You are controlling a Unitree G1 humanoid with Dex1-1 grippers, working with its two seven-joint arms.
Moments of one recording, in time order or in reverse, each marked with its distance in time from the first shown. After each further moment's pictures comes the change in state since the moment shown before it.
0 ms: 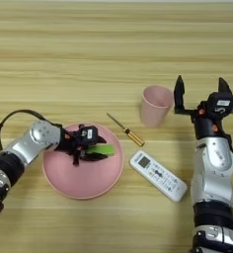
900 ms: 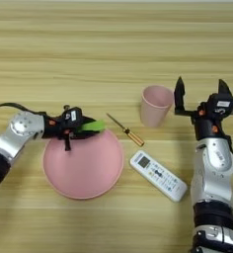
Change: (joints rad) left arm 0.079 0.095 0.151 -0.259 -0.115 0.028 -0.015; right arm -0.002 0.000 -0.003 0.019 0.001 0.000 0.001
